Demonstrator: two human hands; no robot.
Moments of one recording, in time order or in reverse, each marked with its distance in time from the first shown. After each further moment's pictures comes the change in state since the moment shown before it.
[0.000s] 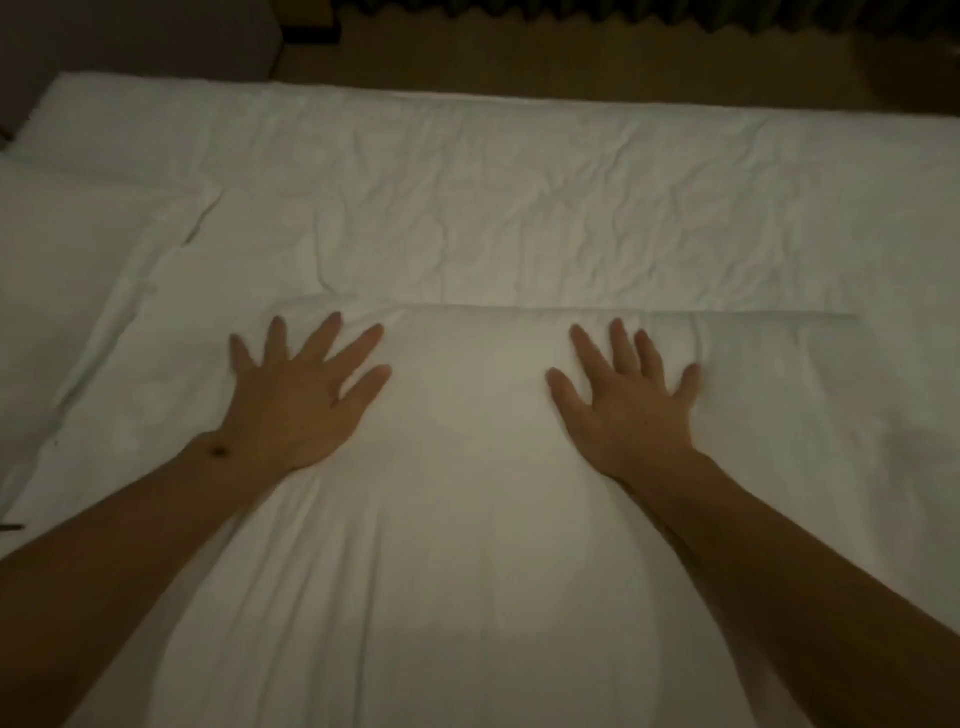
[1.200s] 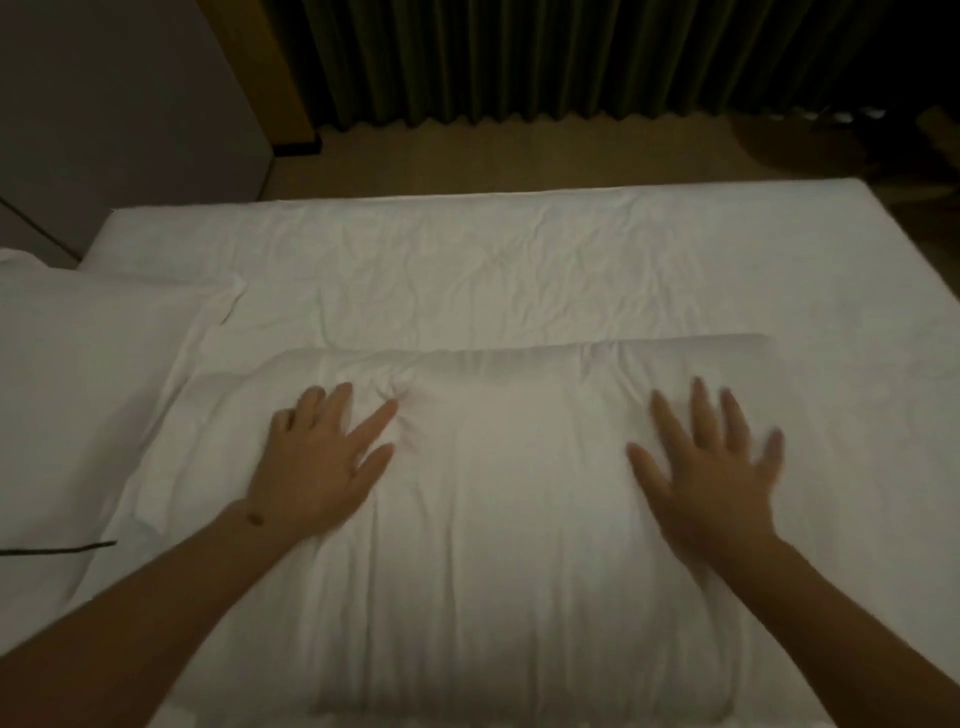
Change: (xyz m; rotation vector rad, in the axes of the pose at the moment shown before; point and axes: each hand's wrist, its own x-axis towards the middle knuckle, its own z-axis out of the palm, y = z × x) left_hand -0.149 0.041 -0.080 0.140 0.260 0.296; right_hand -0.192 0.108 -0.090 -0.139 0.197 0.165
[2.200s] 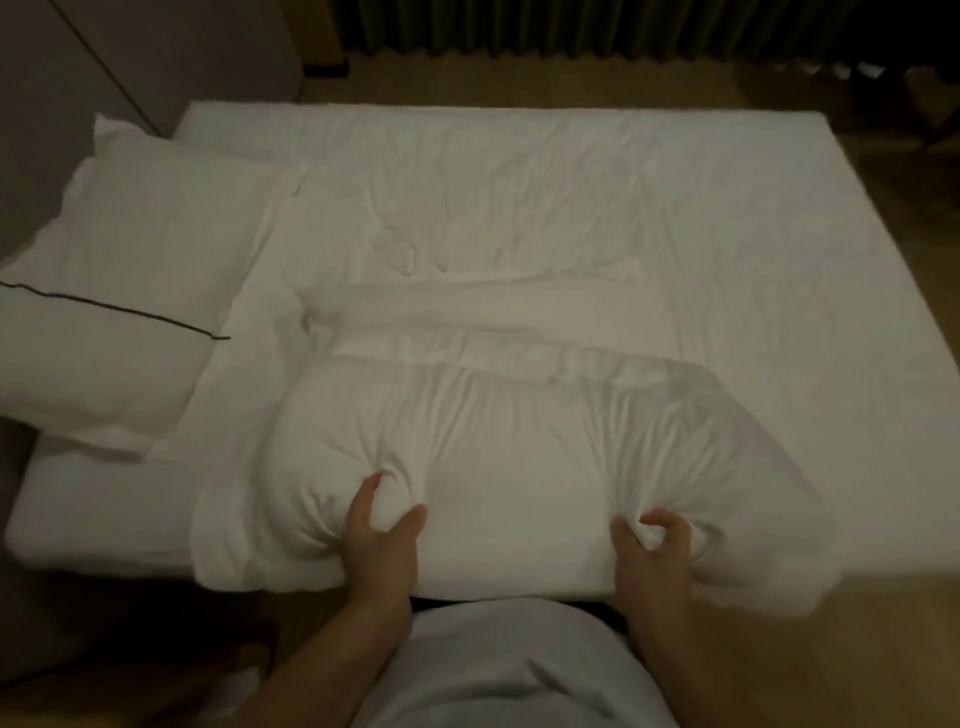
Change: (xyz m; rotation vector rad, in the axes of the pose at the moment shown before) left_hand -0.426 0.168 -0.048 -1.532 0.151 -1.081; right_hand -0.437 -0.030 -0.044 1.247 -0.033 0.761
